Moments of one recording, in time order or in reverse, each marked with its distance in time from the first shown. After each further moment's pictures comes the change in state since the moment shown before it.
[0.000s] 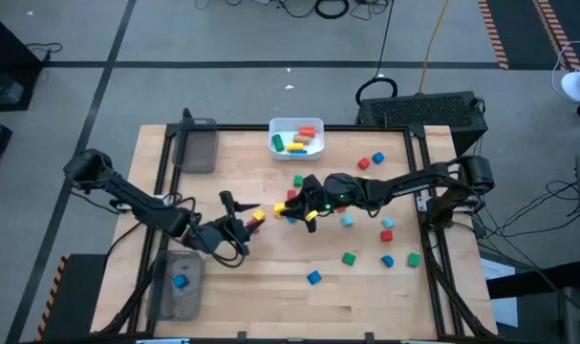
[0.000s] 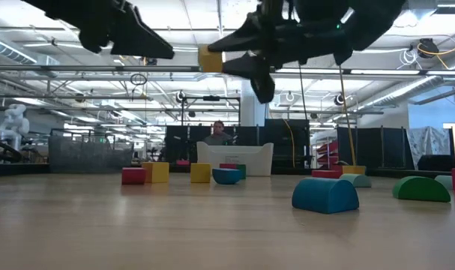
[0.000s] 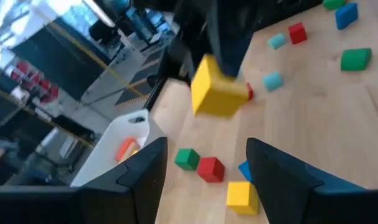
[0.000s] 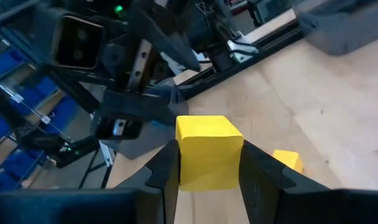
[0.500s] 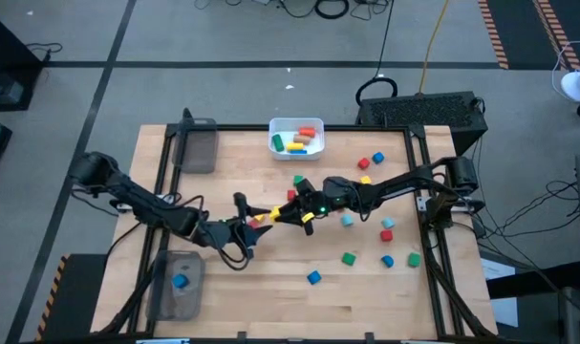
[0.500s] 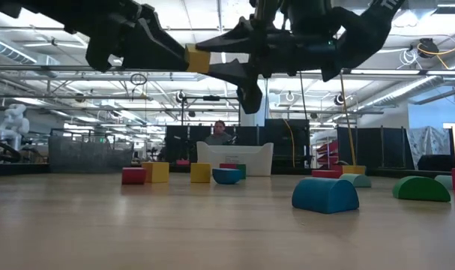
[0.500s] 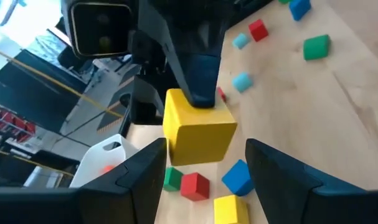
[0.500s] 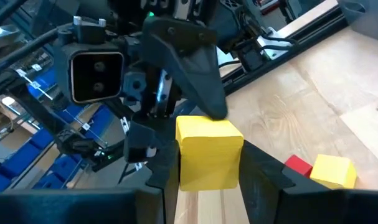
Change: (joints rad) left arm 0.066 0.080 0.000 0.108 0.178 0.169; right arm 0.000 0.114 0.000 0.217 -0.098 0.084
